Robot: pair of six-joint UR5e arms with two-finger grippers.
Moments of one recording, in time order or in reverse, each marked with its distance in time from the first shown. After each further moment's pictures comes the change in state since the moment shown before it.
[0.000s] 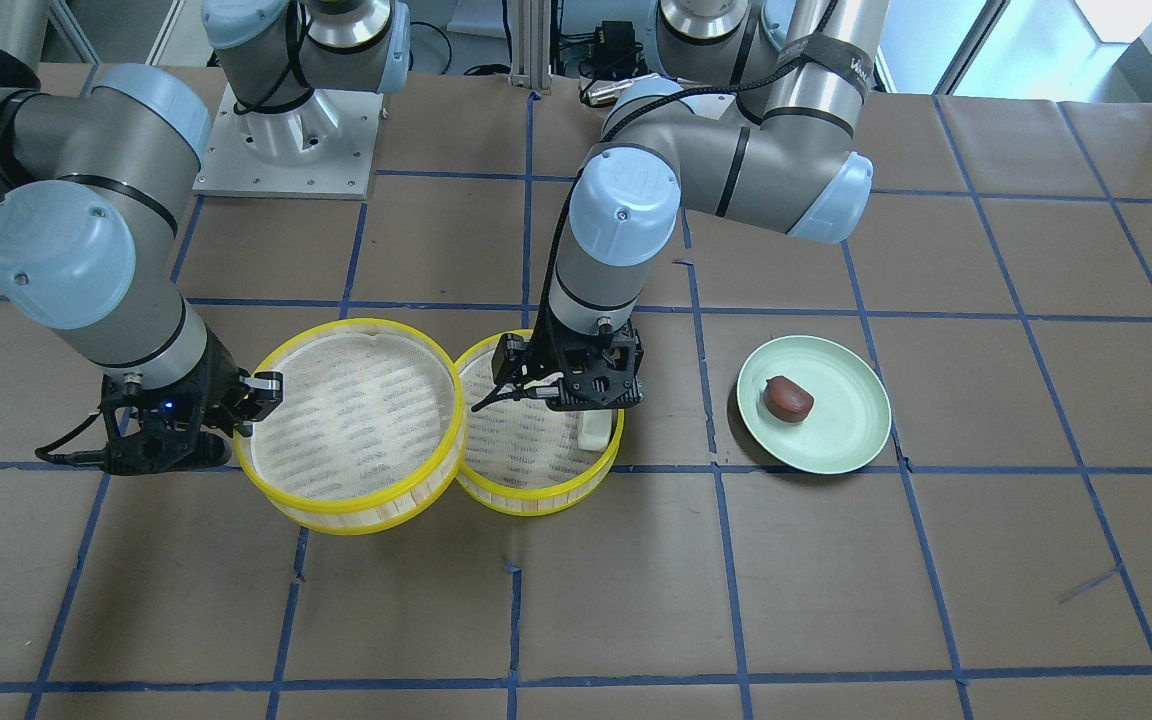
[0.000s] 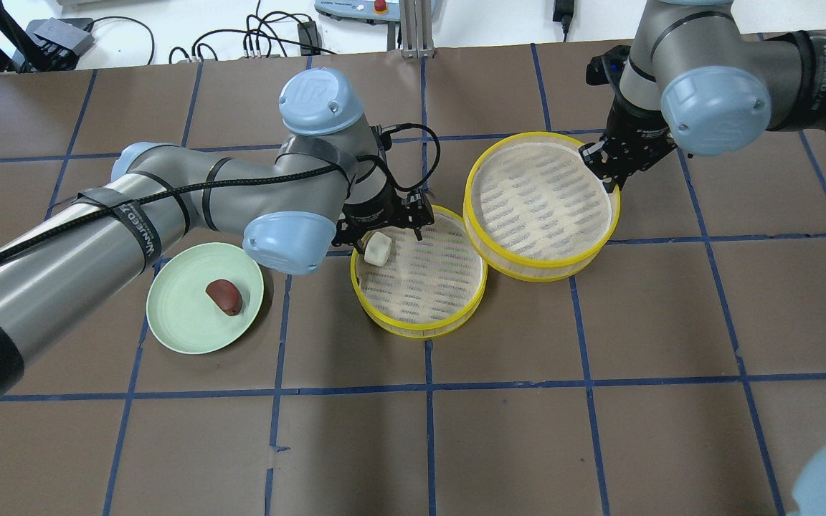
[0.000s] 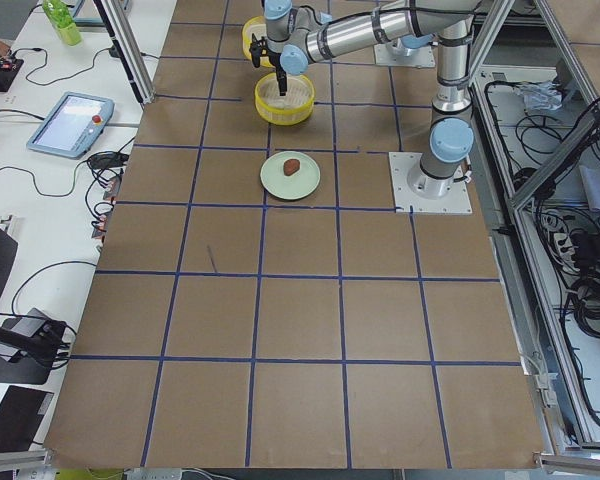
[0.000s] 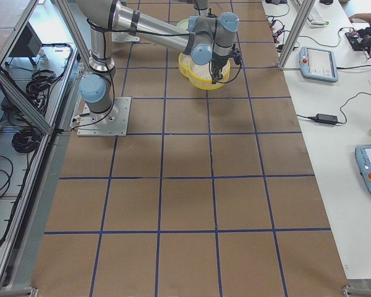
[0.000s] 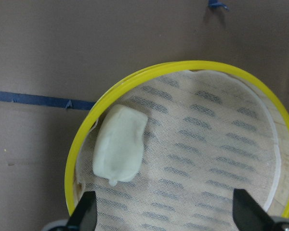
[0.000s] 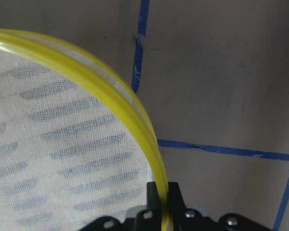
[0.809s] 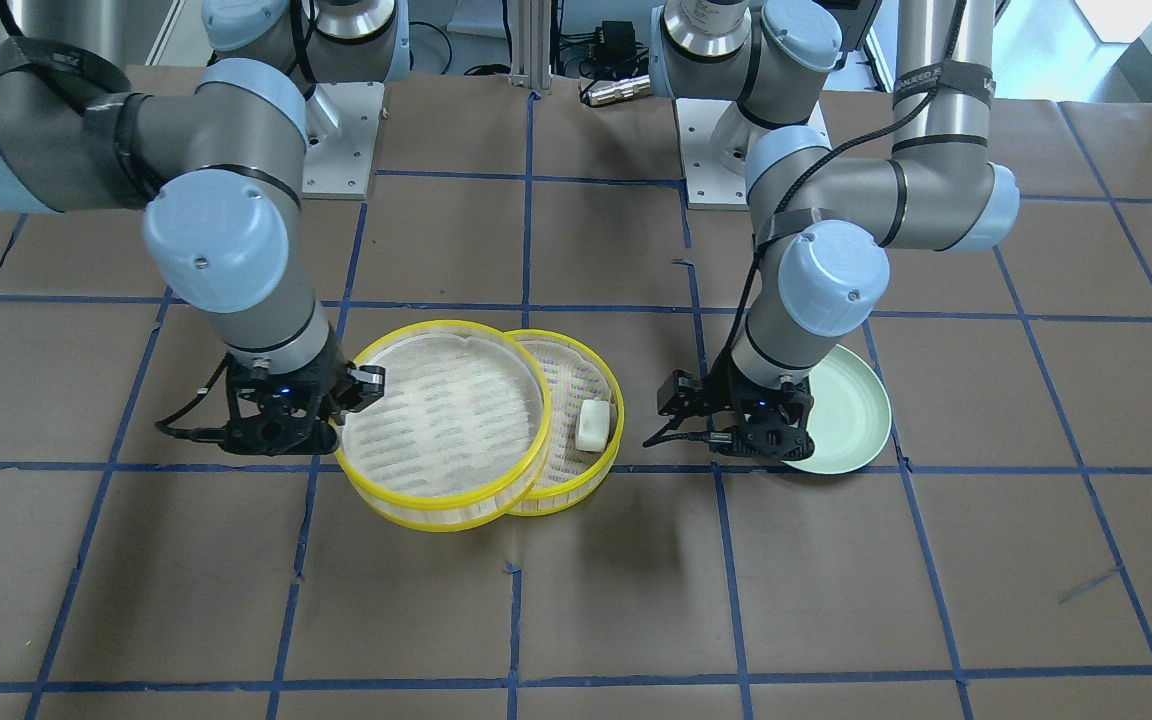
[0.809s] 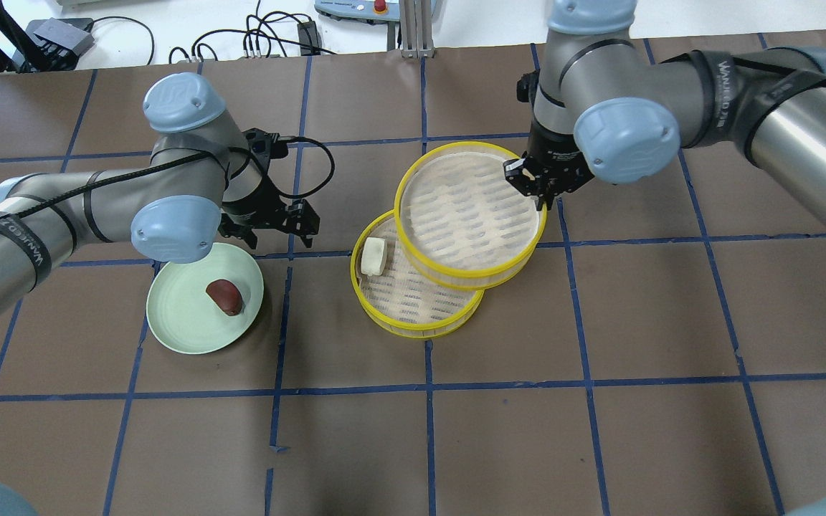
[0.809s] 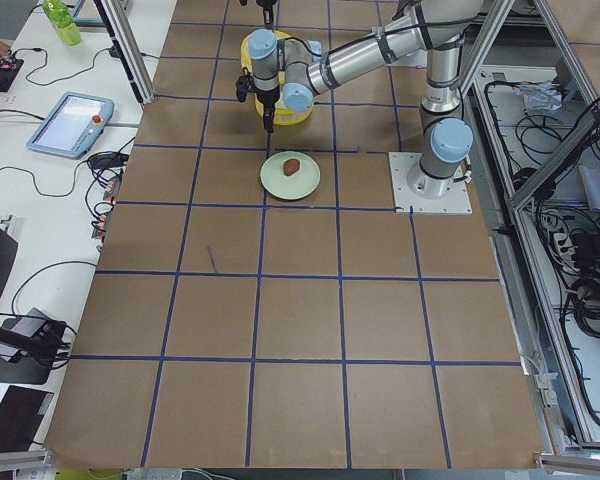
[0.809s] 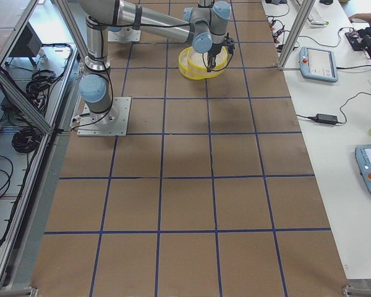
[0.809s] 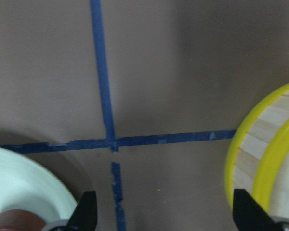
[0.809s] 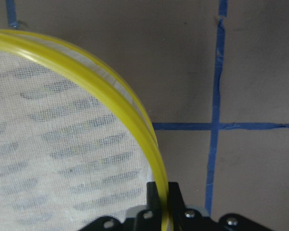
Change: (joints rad) left arm 0.350 0.030 -0.152 -0.011 0.085 0.527; right arm 0.208 0.020 -0.001 -0.011 0.011 0.310
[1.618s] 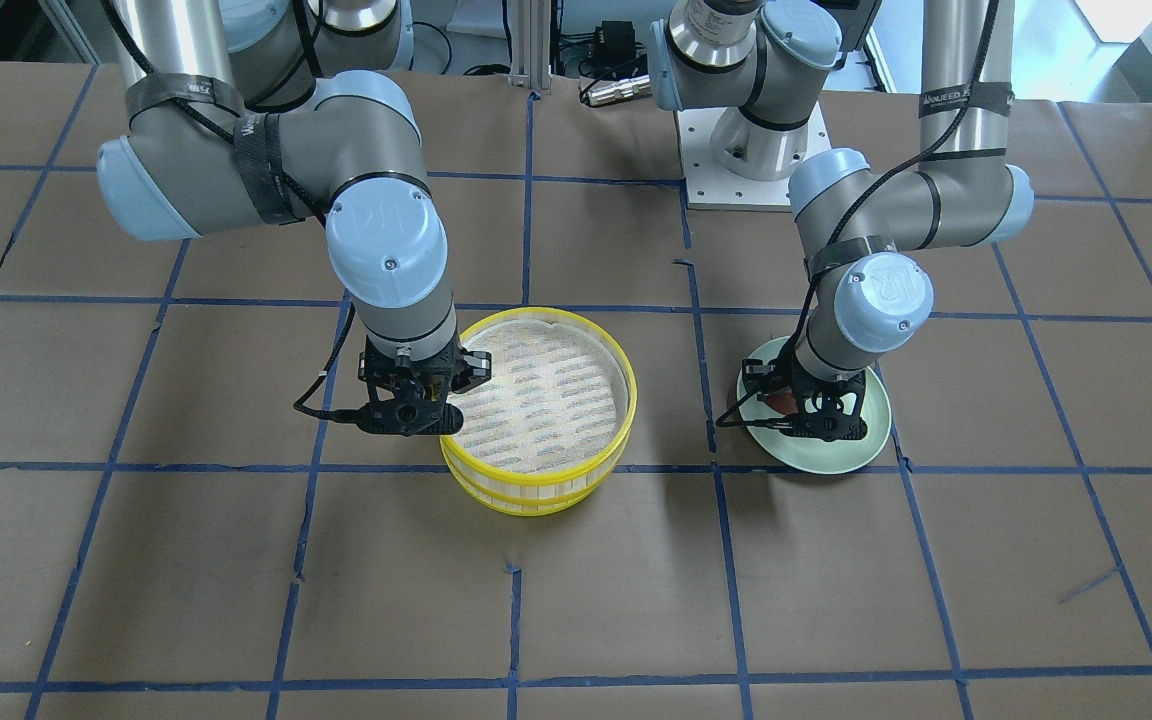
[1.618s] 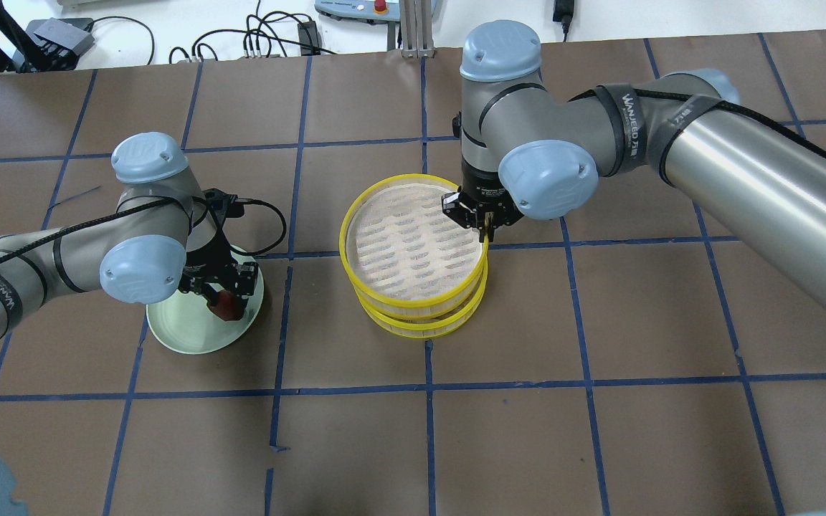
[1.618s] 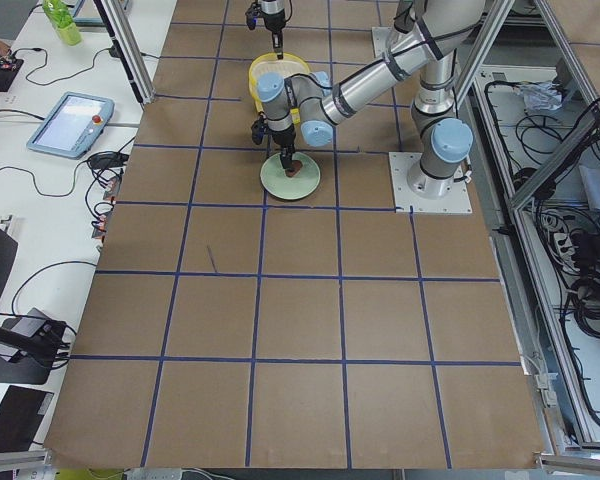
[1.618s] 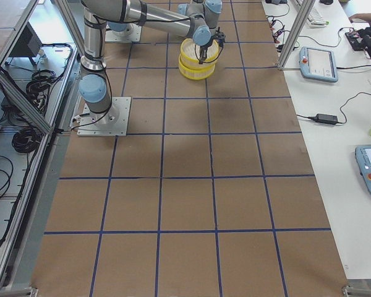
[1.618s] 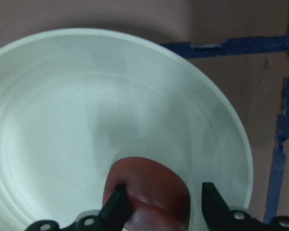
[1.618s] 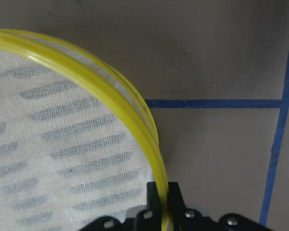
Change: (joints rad) left arm 0.089 0.003 -0.122 0.001 0.119 0.074; right arm 0.096 0.046 0.005 -0.011 0.016 0.097
